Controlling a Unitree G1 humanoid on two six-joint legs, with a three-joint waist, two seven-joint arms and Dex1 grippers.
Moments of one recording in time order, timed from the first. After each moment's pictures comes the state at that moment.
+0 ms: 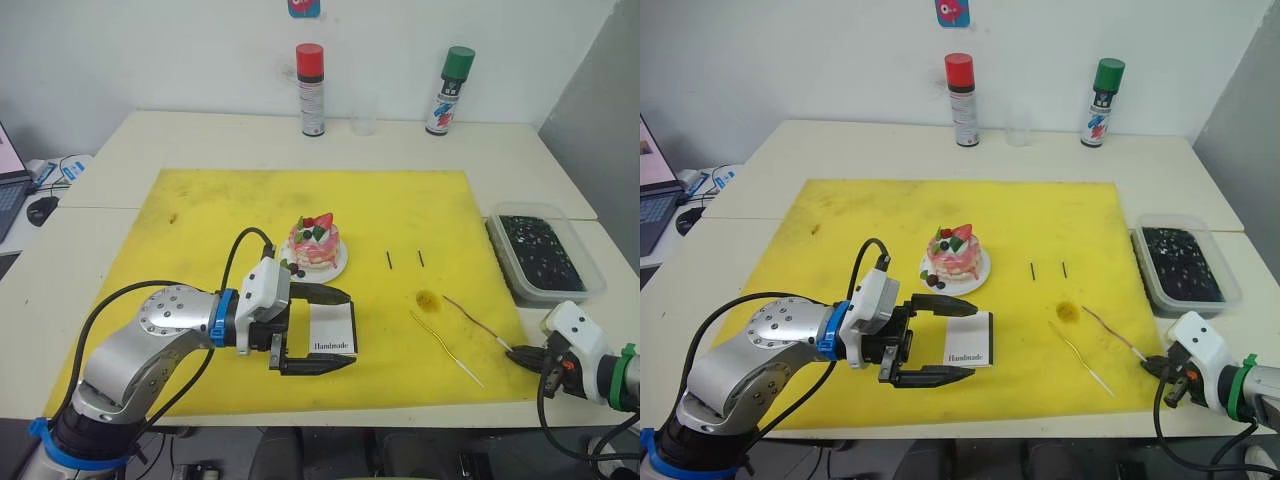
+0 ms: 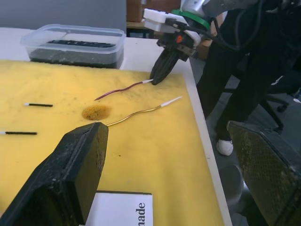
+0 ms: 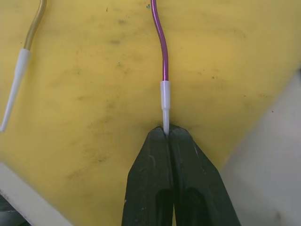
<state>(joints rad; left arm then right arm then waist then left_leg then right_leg) -0.21 0.74 -0.08 -0.55 -0.70 0.57 -1.05 0.35 -0.96 -0.37 -0.48 0.45 0.77 0.86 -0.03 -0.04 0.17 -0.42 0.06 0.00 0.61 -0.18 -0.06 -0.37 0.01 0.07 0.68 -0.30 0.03</state>
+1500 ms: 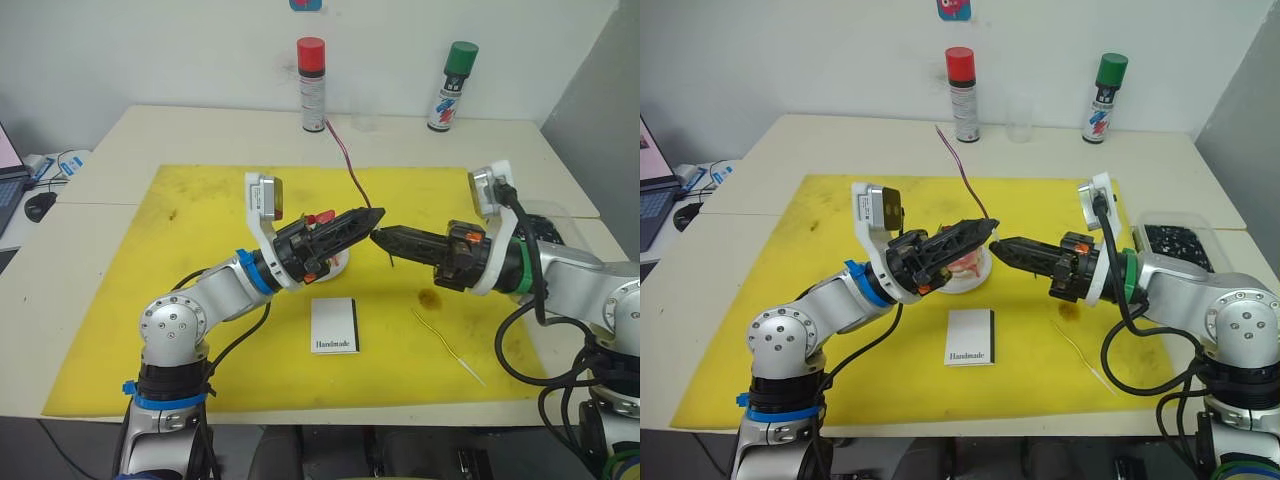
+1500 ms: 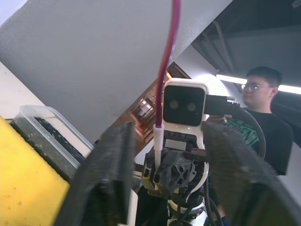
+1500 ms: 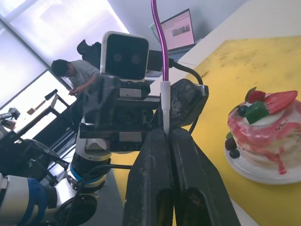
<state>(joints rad) -0.46 0.32 0.10 -0.29 -1.55 0.93 -0.34 -0.54 -0.63 -0.13 -0.44 1.67 1.09 0.11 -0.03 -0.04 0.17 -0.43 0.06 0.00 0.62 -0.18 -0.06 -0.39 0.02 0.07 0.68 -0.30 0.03</state>
